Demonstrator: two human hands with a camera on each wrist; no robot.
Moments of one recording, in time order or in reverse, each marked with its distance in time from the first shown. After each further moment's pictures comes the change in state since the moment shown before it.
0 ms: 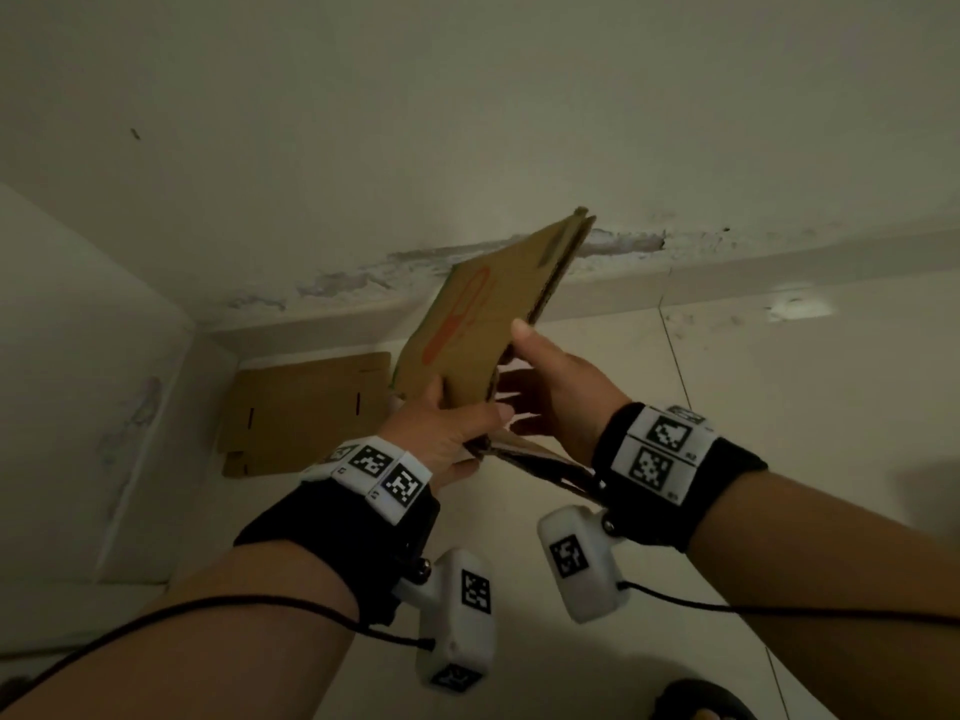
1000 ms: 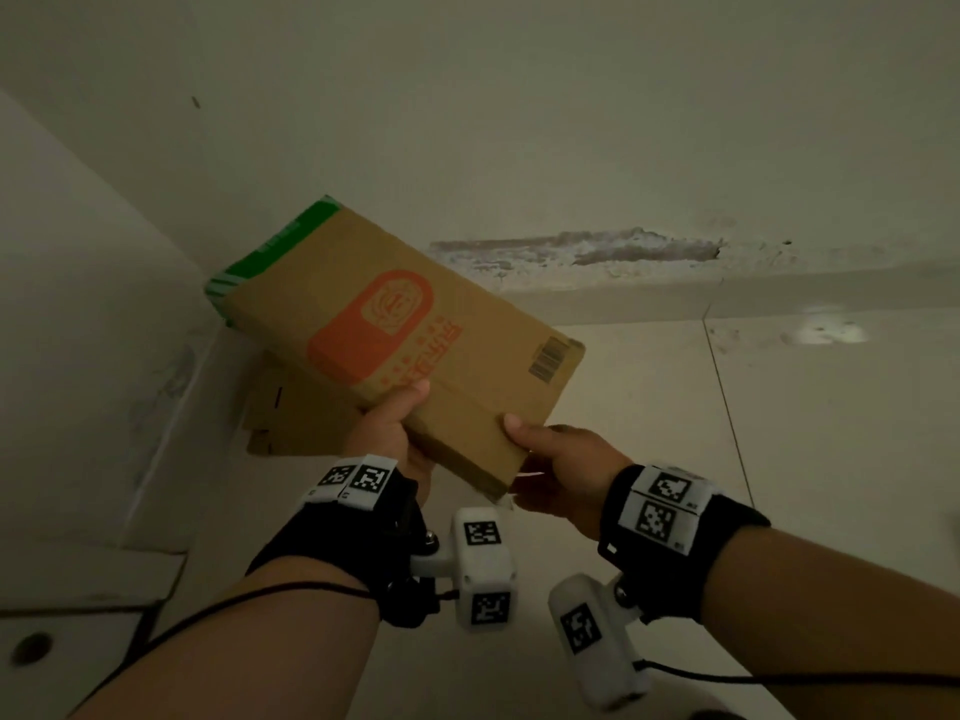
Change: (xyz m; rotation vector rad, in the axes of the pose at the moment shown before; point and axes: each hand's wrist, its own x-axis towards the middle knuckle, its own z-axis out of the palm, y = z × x) left_hand 0.031 -0.027 -0.055 -0.788 0.349 0.034; right_hand 0.014 0.050 0.027 0.081 0.042 0.343
